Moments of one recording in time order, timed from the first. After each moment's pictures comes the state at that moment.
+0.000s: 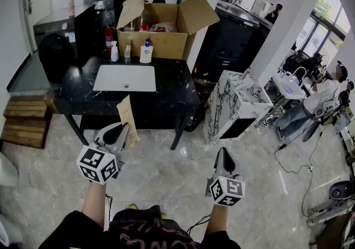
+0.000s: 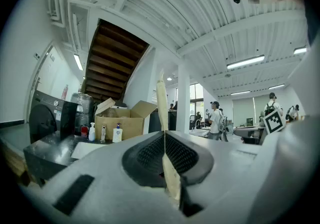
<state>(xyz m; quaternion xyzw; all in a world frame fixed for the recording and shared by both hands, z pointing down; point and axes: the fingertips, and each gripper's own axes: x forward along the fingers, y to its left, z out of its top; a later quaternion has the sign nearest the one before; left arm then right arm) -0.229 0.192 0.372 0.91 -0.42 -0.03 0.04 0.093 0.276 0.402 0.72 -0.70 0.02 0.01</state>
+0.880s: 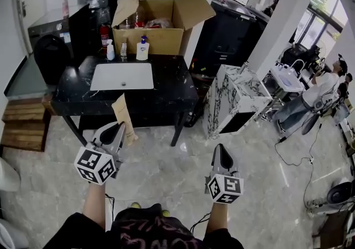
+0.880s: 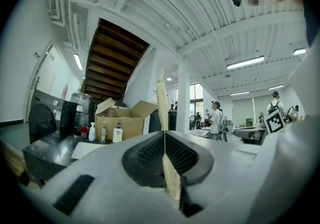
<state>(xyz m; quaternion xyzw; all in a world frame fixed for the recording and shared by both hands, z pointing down) -0.235 0.184 0.375 0.91 -0.41 -0.03 0.05 0.080 0.270 0.405 0.71 -0.70 0.01 0.03</state>
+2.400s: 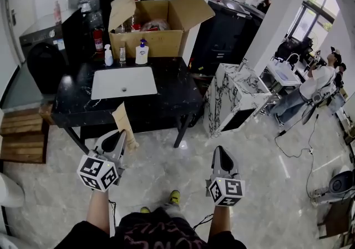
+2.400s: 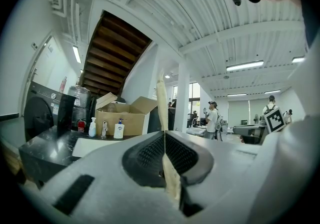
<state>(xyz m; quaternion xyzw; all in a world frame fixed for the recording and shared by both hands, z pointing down) -0.285 0.145 0.394 0.92 -0.39 -0.02 0.07 0.015 0.246 0.404 0.72 -0.69 0.01 0.03</state>
